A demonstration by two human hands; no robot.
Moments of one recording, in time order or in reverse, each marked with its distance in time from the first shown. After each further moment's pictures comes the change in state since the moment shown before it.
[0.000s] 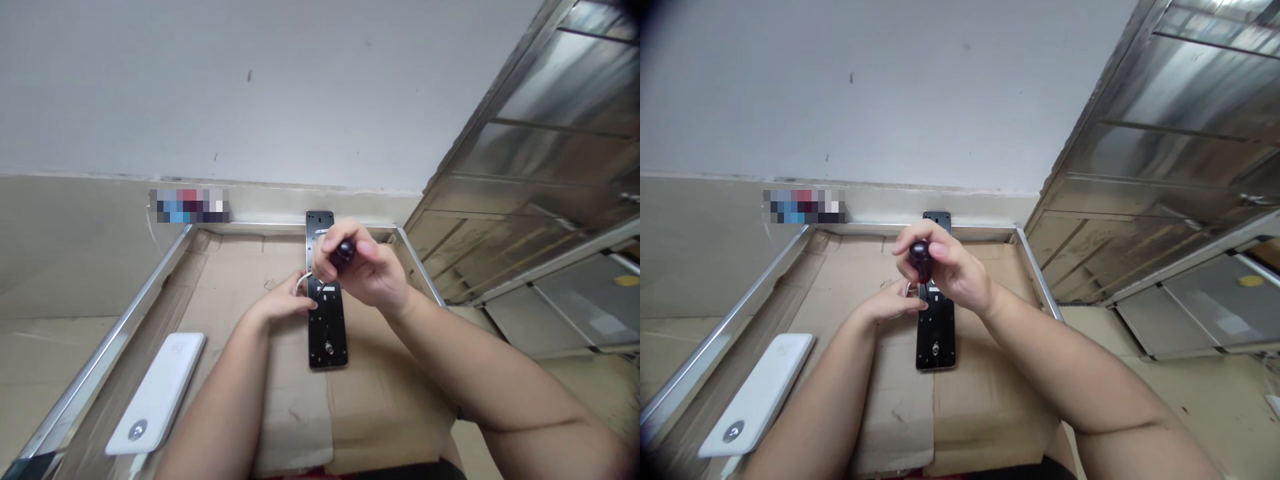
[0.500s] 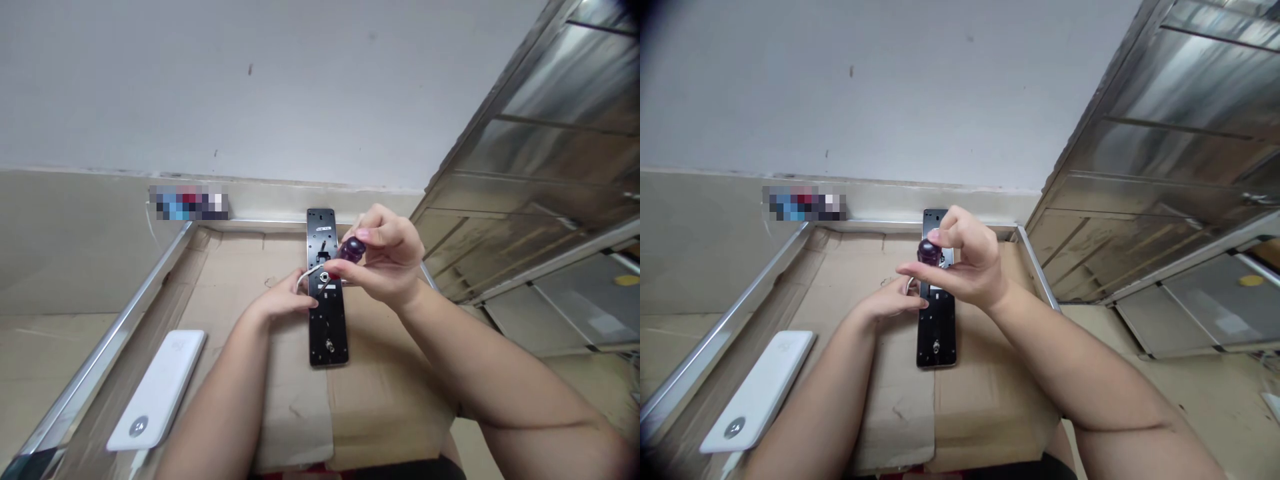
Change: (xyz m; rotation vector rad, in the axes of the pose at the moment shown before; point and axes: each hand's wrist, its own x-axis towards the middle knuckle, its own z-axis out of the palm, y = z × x) left_hand 0.004 -0.009 -0.006 -0.026 -0.049 0.019; right_hand 0.001 -0.008 -0.019 -0.866 0.188 -0.634
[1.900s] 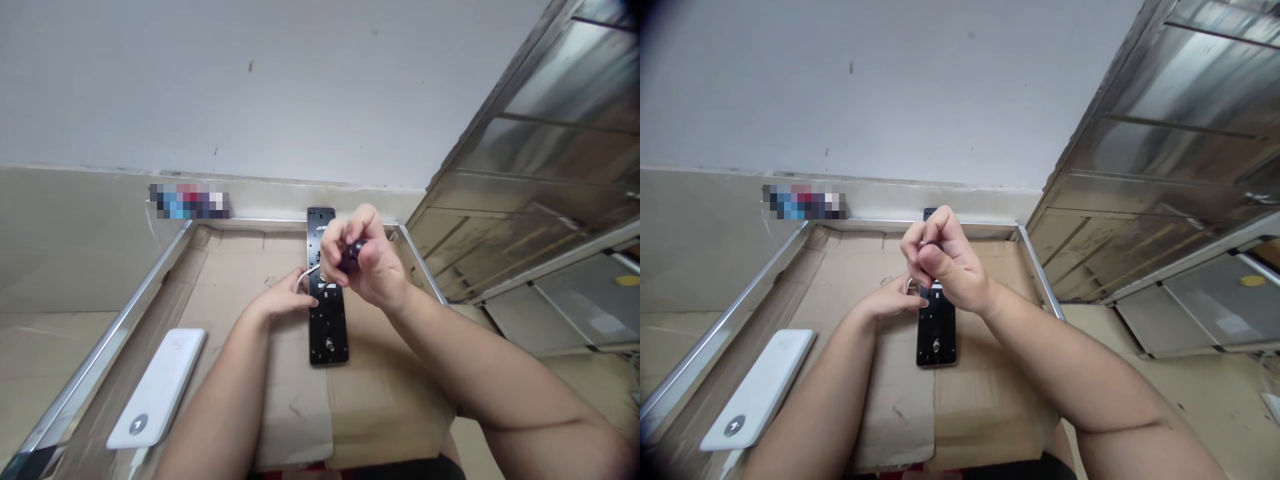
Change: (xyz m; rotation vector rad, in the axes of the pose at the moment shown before) left_hand -0.003 0.006 0.003 0.009 0.011 0.000; right_hand -0.004 -0.015 0.019 0.809 -0.162 0.545
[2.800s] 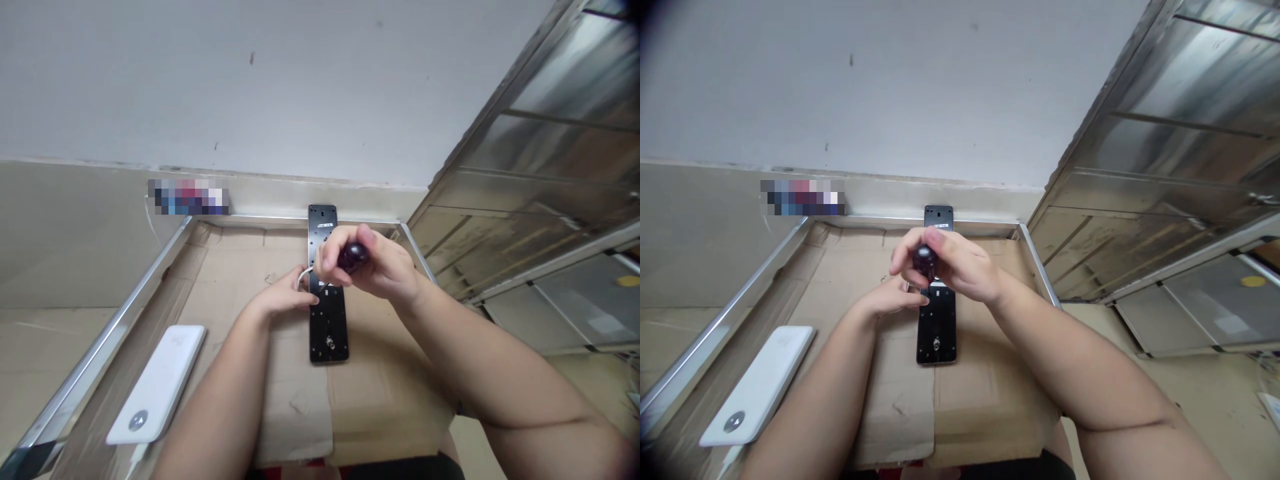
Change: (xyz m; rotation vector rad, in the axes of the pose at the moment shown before) left_hand -0.003 0.012 0.003 0.070 0.010 -0.014; right_hand 0.003 -0.007 -0.008 0.024 -0.178 0.219
